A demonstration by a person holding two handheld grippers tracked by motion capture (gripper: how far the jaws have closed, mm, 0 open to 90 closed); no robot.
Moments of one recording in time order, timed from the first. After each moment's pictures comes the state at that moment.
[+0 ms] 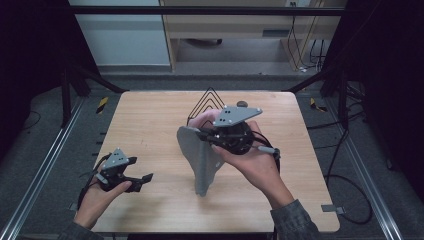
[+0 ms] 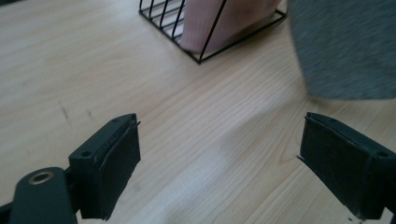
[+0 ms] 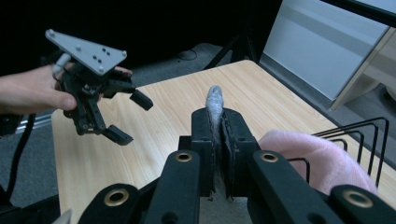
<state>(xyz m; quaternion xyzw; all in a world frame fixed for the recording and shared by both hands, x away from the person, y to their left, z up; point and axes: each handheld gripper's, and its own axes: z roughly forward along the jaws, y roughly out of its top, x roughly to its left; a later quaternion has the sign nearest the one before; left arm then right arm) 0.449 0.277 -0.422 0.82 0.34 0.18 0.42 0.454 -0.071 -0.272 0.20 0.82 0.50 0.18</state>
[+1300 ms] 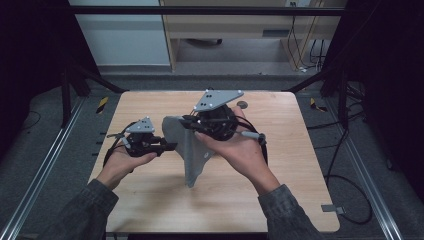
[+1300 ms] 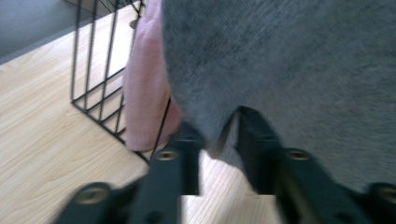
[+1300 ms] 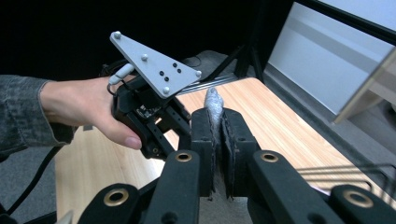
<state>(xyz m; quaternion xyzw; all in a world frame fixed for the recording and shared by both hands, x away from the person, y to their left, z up) 0.517 0.213 -0.375 0.84 0.24 0.09 0.47 0.468 -0.039 -0.243 0.18 0.83 0.50 0.18</state>
